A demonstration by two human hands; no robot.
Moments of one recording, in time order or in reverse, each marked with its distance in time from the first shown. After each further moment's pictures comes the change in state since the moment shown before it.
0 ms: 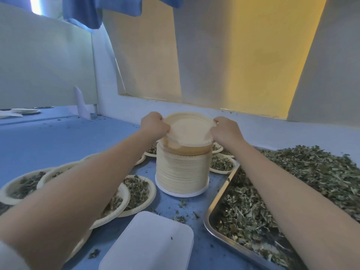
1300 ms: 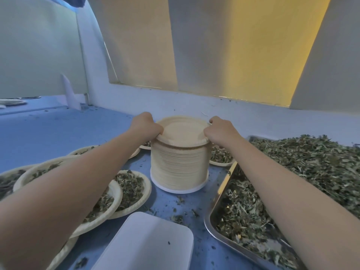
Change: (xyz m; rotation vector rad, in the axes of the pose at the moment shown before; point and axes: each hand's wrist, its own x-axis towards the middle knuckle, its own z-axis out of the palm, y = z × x) left_hand 0.020 -0.033 0.016 0.200 -0.105 -0.035; right_hand 0.018 0.018 0.032 -0.035 -0.175 0.098
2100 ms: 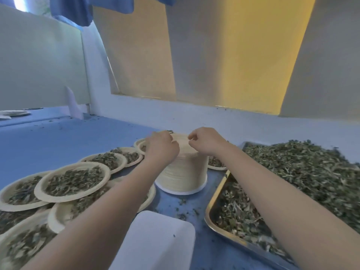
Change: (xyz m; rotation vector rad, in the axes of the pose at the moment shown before) left_hand -0.067 0.025 0.012 0.173 0.065 0.138; right_hand -0.042 -0.034 -0.003 -0.183 -0.059 -0.206
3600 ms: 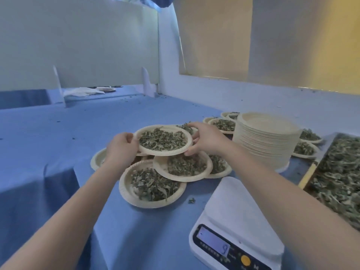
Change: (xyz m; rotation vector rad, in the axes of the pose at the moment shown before) left_hand -0.127 -0.231 -0.113 -0.279 0.340 -0.528; right_hand -0.036 -0.164 0.111 0.254 -0.245 -0.350
